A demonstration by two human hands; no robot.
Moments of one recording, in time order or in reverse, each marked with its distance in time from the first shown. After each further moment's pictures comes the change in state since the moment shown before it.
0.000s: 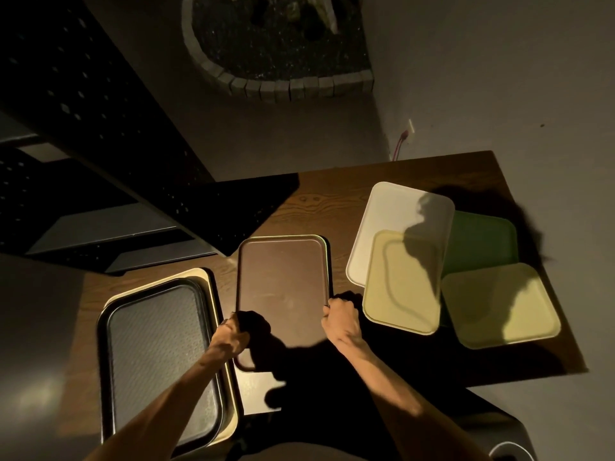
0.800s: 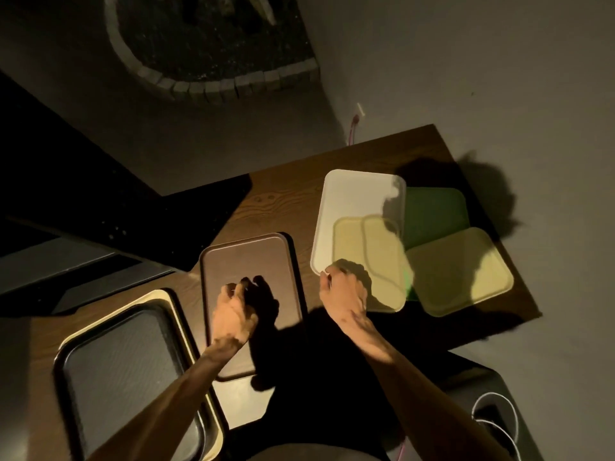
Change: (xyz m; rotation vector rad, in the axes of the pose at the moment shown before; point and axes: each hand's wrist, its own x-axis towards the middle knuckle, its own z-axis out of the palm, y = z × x) left_hand 0.015 0.070 0.030 0.370 0.180 0.342; right_hand 0.008 0.040 -0.053 0.028 0.359 -0.006
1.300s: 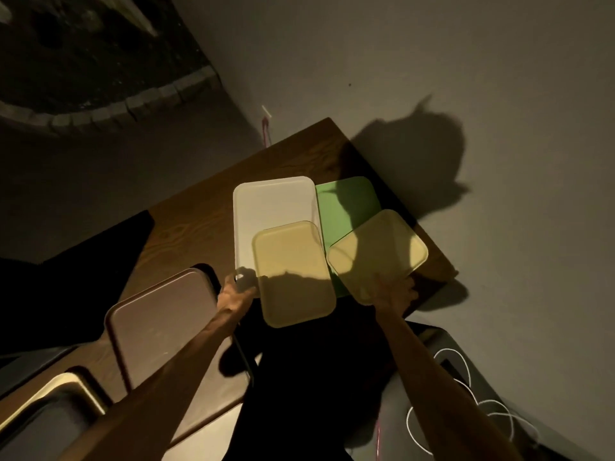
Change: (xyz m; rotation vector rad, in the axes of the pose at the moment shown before) left_hand 0.080 0.153 0.056 -0.375 -0.245 -0.154; right_hand 0.016 0.205 -0.062 0.544 0.266 1.045
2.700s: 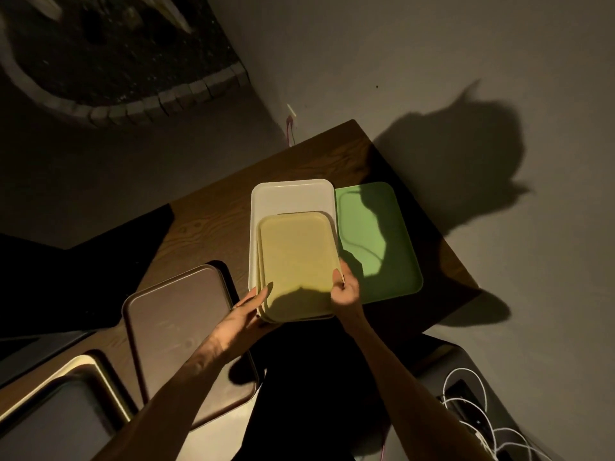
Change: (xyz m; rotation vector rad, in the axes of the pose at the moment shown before) left_hand -0.038 -0.008 -0.008 -1.081 -0.497 -0.330; right_hand -0.041 -0.025 0.075 0.462 -0.460 -0.443
